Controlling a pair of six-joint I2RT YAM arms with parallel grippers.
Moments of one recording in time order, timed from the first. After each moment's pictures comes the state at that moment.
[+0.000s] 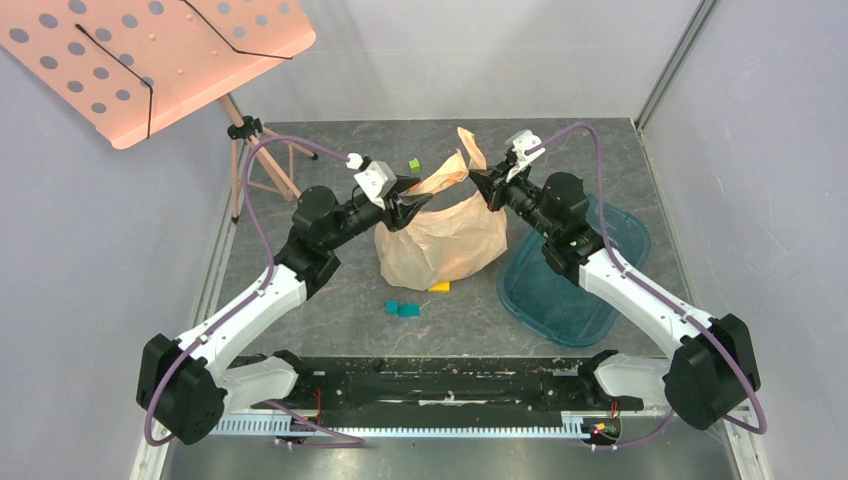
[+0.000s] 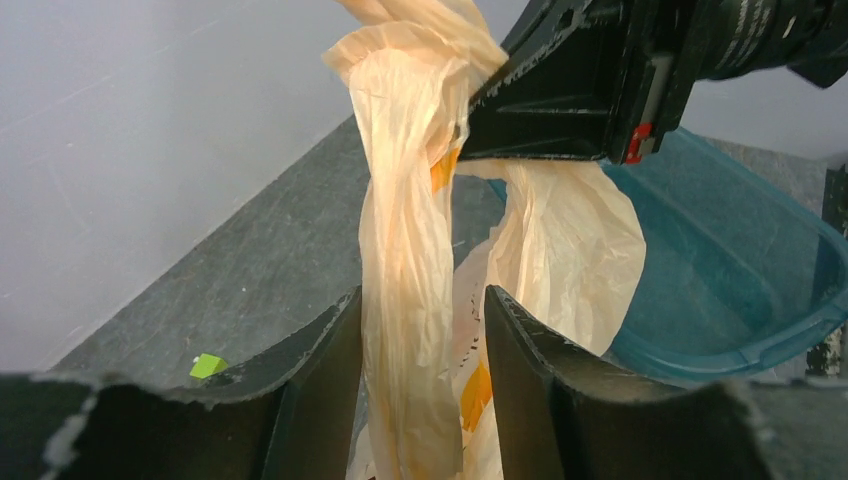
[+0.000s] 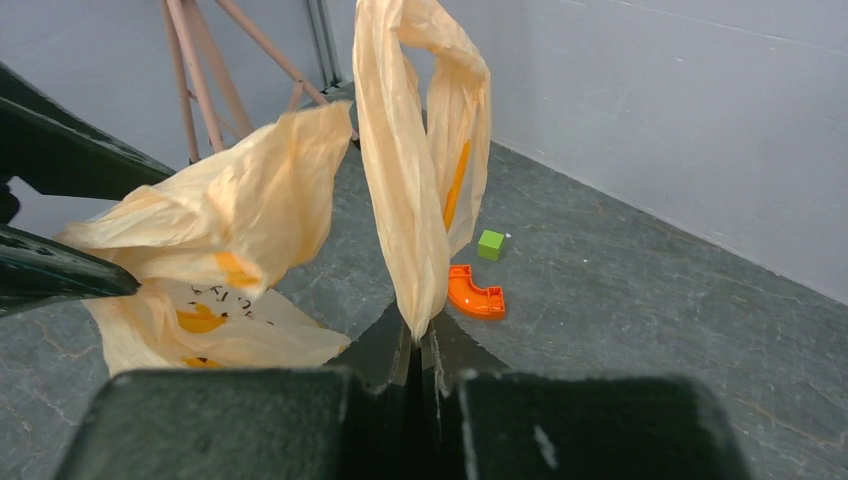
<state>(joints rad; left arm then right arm) -0.56 1.14 0.85 0.37 0.44 0.11 0.51 1.22 0.87 0.42 -0.22 0.03</state>
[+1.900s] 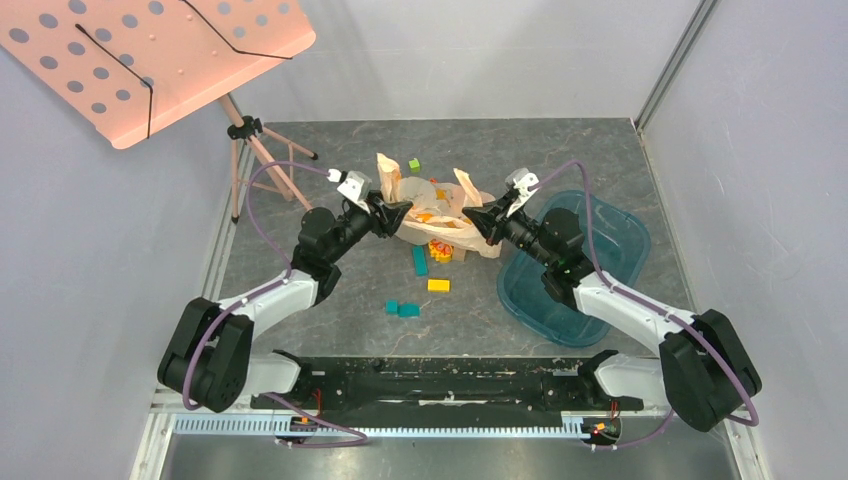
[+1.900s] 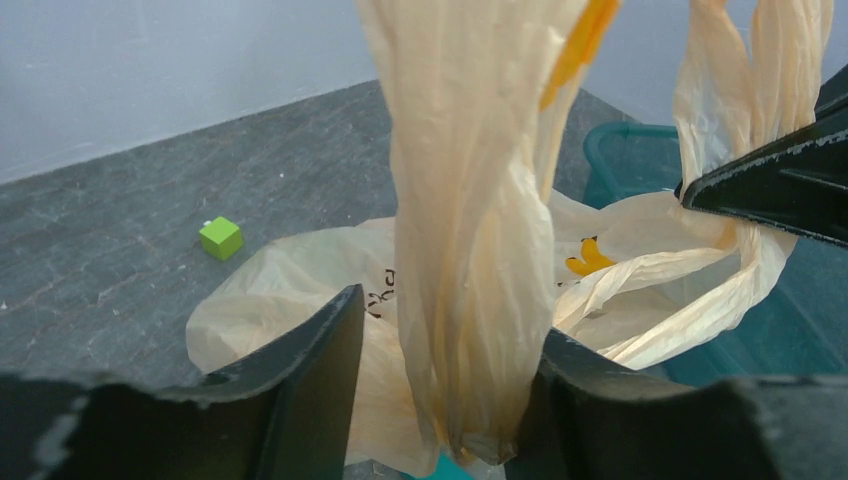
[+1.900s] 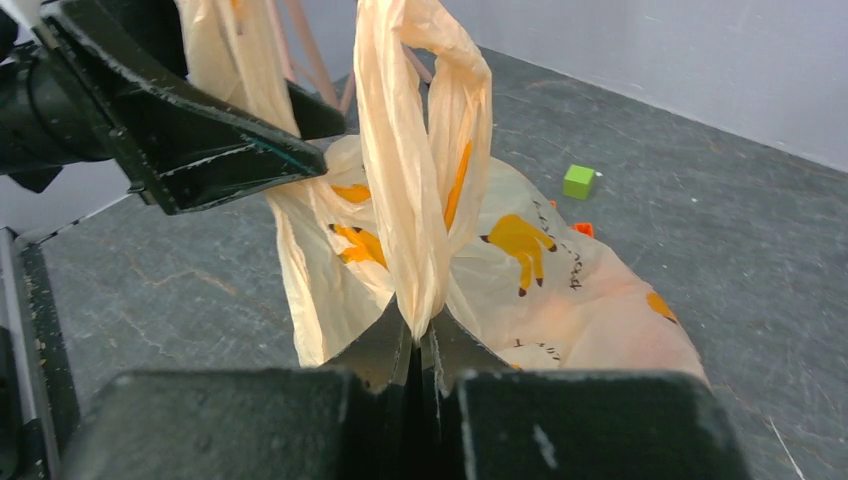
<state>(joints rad) -0.41 1.31 0.54 0.84 0.33 -0.16 0.52 1.22 0.58 0.69 -0.32 0.14</state>
